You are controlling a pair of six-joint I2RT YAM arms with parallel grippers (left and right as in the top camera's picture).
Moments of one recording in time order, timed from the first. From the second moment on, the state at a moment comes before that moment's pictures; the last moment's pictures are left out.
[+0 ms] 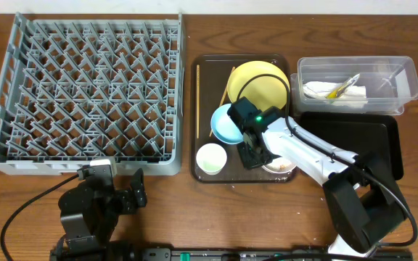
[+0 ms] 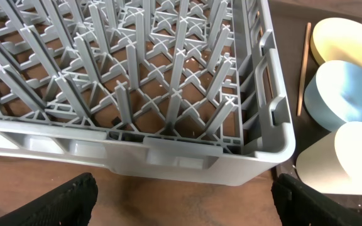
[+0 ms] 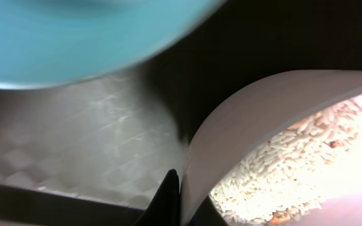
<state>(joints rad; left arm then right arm) 0.14 0.29 0.49 -0.84 0.18 -0.07 0.63 1.84 1.19 -0.93 0.04 0.33</state>
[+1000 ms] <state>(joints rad) 0.14 0.29 0.49 -0.84 0.18 -0.07 0.06 1.38 1.12 -1.00 -0.27 0.17</state>
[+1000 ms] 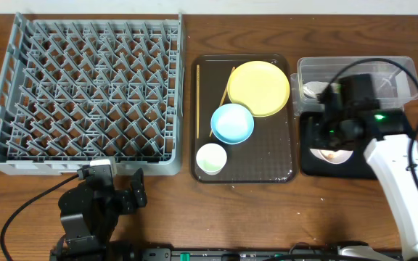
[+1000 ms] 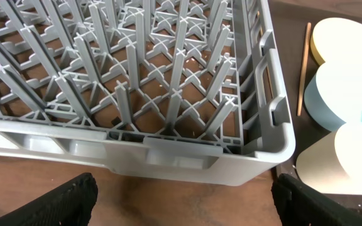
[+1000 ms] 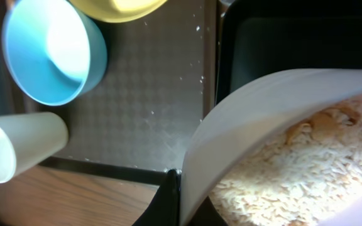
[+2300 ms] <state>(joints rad) 0.14 0.29 0.49 -0.84 0.18 -0.07 -0.76 1.65 0.79 -0.50 -1.48 0.00</state>
